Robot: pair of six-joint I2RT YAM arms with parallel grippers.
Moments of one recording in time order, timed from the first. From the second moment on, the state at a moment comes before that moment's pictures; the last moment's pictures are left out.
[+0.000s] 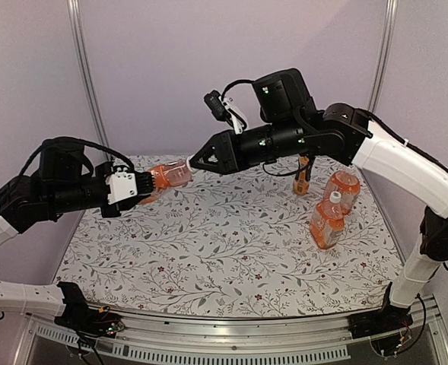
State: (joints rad) left arm -0.84 0.87 1.03 -0.58 -0.10 0.94; right arm 1.09 1.72 1.94 -0.65 -0.23 0.47
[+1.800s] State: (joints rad) left arm -0.84 0.82 0.94 -0.51 -0.04 0.94; right arm 1.15 1.66 1.86 -0.62 0.00 0.58
